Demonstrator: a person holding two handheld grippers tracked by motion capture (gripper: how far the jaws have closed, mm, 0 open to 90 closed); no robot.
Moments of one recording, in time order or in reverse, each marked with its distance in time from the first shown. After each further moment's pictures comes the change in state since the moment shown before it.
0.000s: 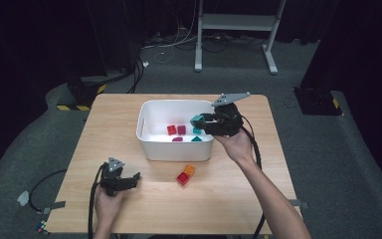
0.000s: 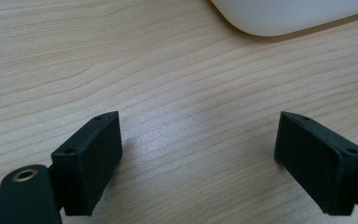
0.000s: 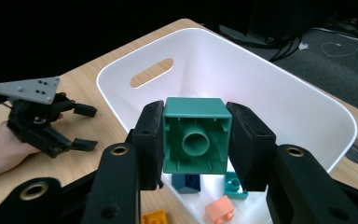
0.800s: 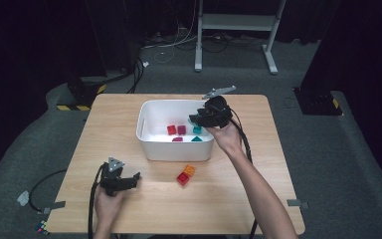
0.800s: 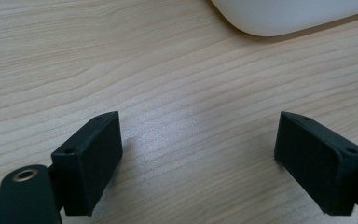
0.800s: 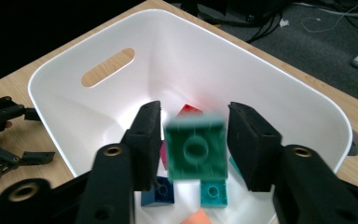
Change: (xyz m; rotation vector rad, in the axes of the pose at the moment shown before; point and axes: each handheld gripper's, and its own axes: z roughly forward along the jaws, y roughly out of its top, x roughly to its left) left arm 0.000 0.000 0.000 -0.001 0.000 -0.001; right arm -0.024 0.005 0.047 0.083 -0.079 0.046
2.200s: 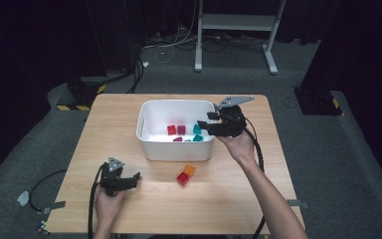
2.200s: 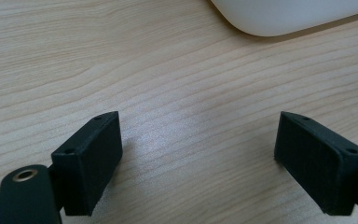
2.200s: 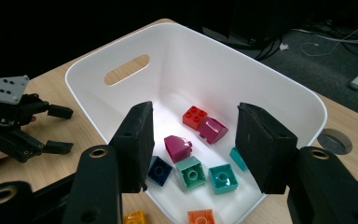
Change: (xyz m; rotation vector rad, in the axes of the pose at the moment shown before) left arm 0.000 0.000 0.000 0.000 0.001 0.001; right arm 0.007 -0.026 -0.045 -0.107 0.024 -0.027
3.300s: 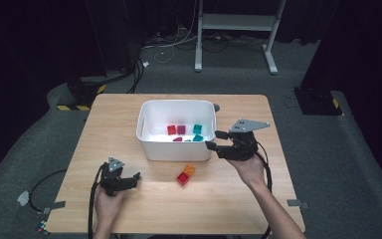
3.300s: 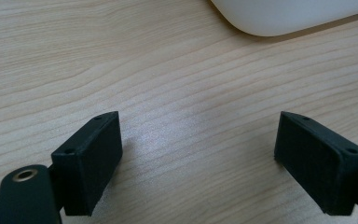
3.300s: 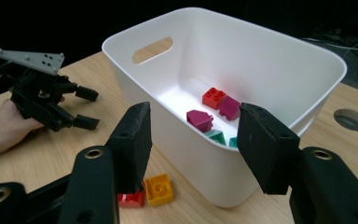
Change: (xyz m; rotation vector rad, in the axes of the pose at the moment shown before) left arm -0.001 0.000 0.000 -0.004 -0.001 -0.006; right arm 0.021 -0.057 -0.031 -0.056 0.036 -0.005
